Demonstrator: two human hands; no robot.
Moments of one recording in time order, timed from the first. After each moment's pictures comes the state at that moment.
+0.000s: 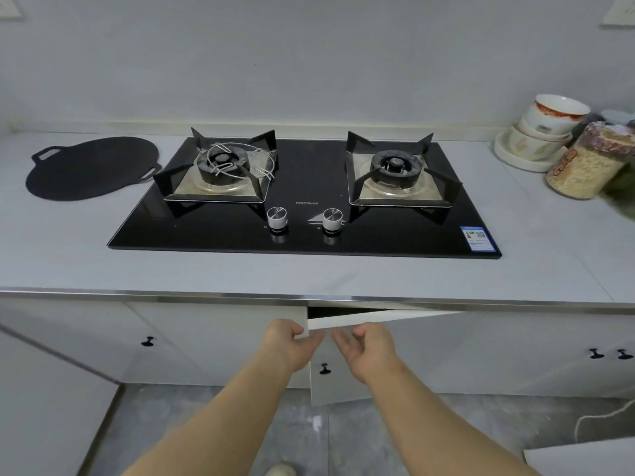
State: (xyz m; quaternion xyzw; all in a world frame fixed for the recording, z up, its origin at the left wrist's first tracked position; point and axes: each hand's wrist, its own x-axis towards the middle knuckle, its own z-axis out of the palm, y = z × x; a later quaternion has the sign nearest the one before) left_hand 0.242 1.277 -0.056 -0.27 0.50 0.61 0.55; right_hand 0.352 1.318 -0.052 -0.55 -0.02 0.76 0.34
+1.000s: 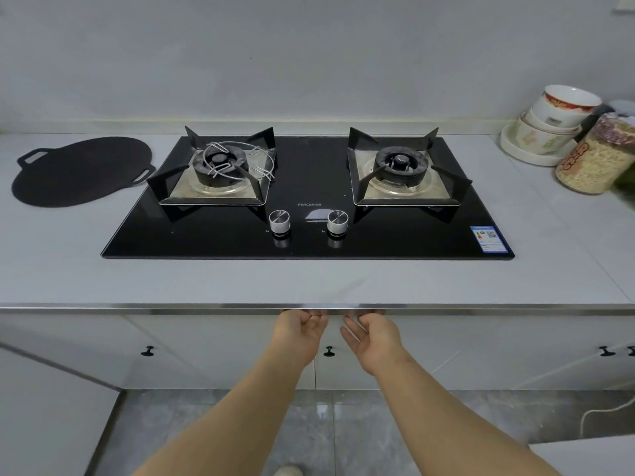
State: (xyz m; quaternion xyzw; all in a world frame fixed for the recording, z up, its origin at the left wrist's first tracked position) left_hand 0.230 1.306 -0.062 -0.20 0.47 0.65 0.56; right_hand 0.333 1.345 -0.068 -0.56 -0.09 0.75 0.35
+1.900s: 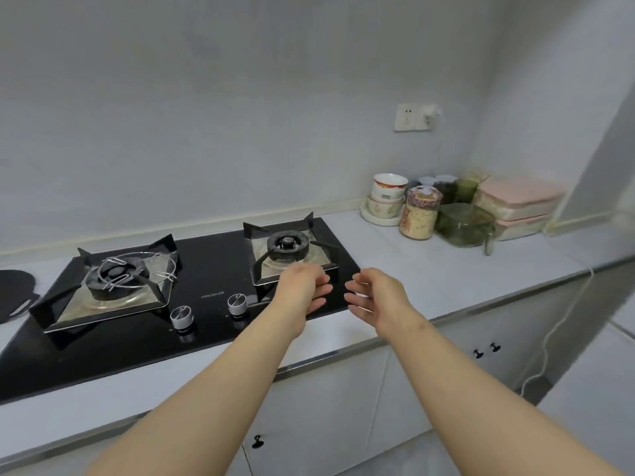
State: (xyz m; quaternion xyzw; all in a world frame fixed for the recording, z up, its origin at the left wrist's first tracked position) left_hand 0.355 1.367 0.116 0.30 0.61 0.49 0.54; right_hand 0.471 1.376 0.100 -0.56 -0.29 0.62 0.46
